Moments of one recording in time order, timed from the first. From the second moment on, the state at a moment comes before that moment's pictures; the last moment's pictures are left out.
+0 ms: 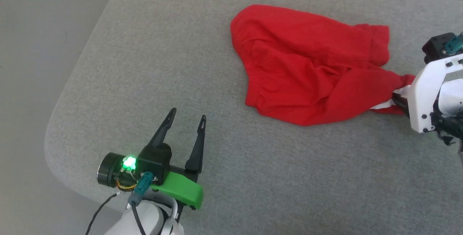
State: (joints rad) left arm -0.28 0.42 -0.70 -0.01 -0.46 0.34 -0.24; right arm -0.56 -0.45 0.14 0.28 0.39 0.13 0.93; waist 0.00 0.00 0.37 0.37
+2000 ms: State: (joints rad) left arm -0.27 0.46 -0.70 -0.10 -0.57 0.33 -0.09; right arm -0.10 -0.29 -0.08 -0.19 0.43 0.13 0.23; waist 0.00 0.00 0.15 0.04
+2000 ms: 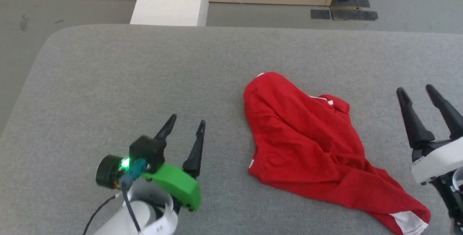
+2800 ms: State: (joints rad) left arm -0.90 0.45 -0.79 0.13 -0.76 0.15 0.81; right arm -0.06 -0.11 -0.06 -0.23 0.25 0.13 0.01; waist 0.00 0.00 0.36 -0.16
